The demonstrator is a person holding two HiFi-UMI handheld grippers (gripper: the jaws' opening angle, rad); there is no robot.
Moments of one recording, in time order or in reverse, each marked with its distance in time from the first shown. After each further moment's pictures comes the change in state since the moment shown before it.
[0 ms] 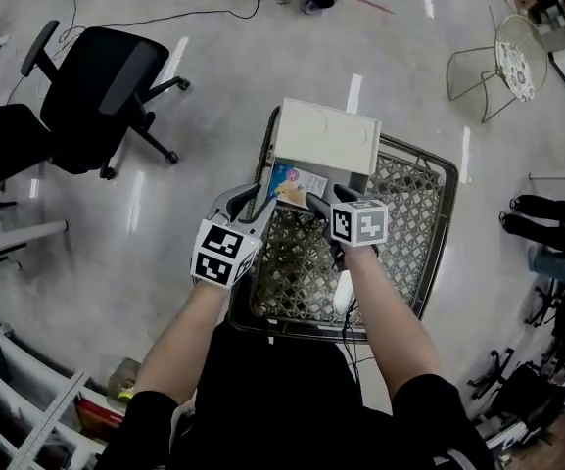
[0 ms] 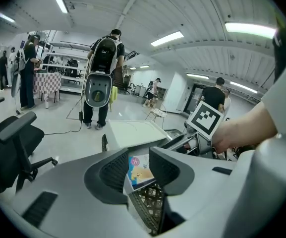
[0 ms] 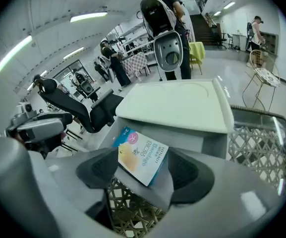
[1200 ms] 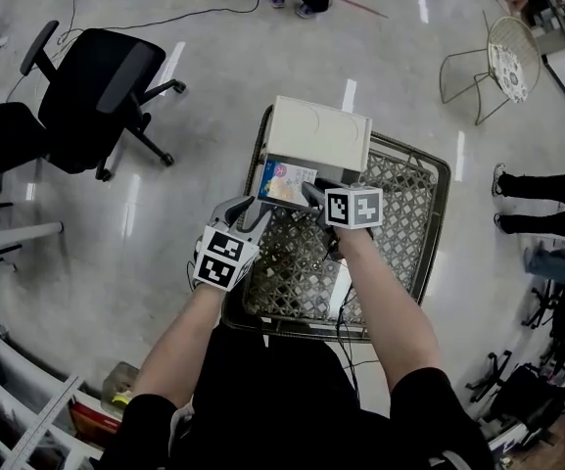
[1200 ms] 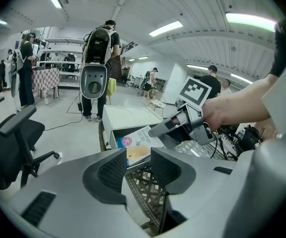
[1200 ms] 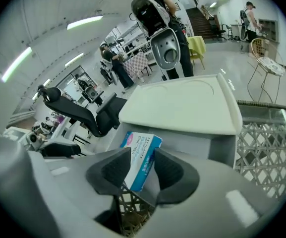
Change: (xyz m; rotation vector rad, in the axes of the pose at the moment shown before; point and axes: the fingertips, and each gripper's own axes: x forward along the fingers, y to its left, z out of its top) left arm 0.005 -0.017 -0.051 0.029 0.095 0.018; right arm 0.005 0.004 0.010 0.057 0.006 0.080
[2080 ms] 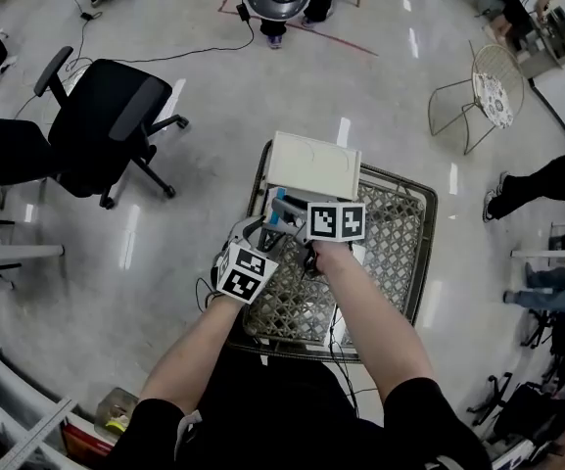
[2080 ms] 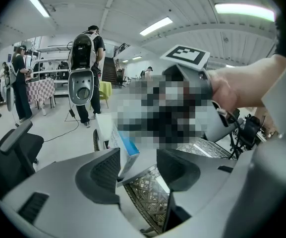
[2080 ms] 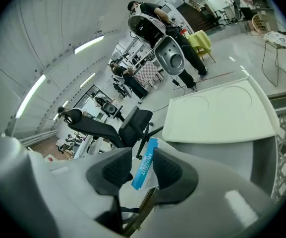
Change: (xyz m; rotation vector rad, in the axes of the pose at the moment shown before) left arm 0.012 -0.028 0.021 0.090 0.005 0.006; right arm -0.011 0.096 0.045 0.109 -0.102 0.269
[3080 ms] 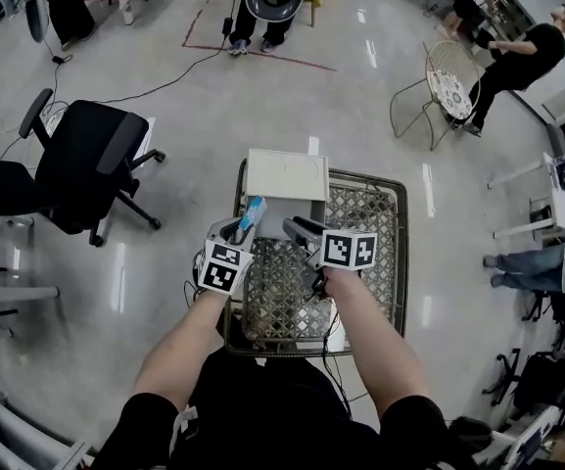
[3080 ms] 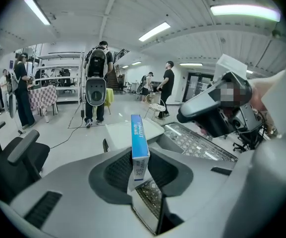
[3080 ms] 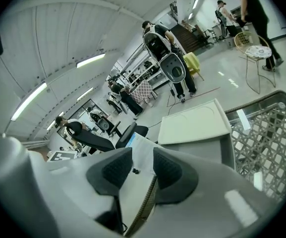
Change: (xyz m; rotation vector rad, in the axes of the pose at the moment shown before) left arm -0.023 0.029 0.019 0.033 -0.057 0.029; right arm -0.101 0.015 -0.010 0.017 -0.219 -0.062
